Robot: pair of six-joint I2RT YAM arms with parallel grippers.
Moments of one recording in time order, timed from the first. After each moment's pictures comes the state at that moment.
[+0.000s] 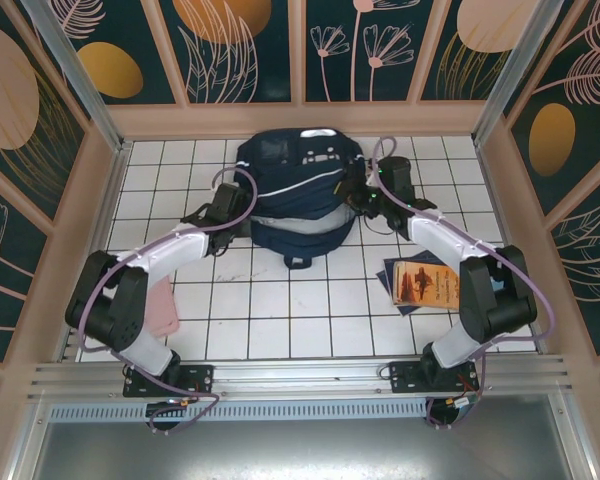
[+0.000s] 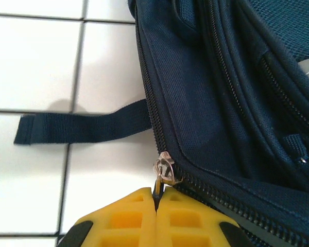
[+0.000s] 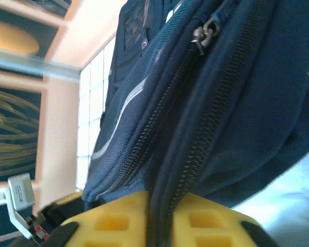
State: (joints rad) left arm -0.45 1.58 0.94 -0.27 -0.26 -0.47; right arm 0.37 1.59 1.04 -0.02 -0.44 0.84
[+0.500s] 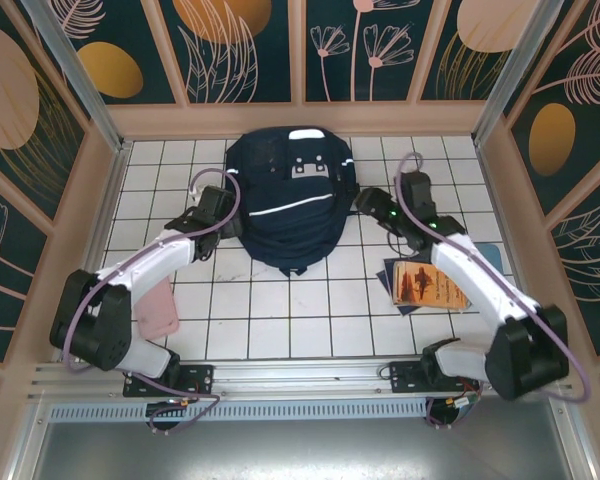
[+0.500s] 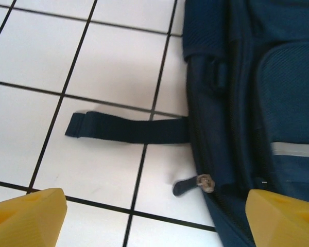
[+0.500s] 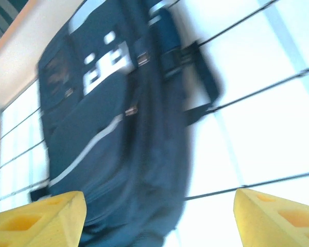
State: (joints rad) left arm -0.42 1.45 0.92 -0.35 -0.37 -0.52; right arm 0.34 1.20 0.91 -0.41 -0.01 0.78
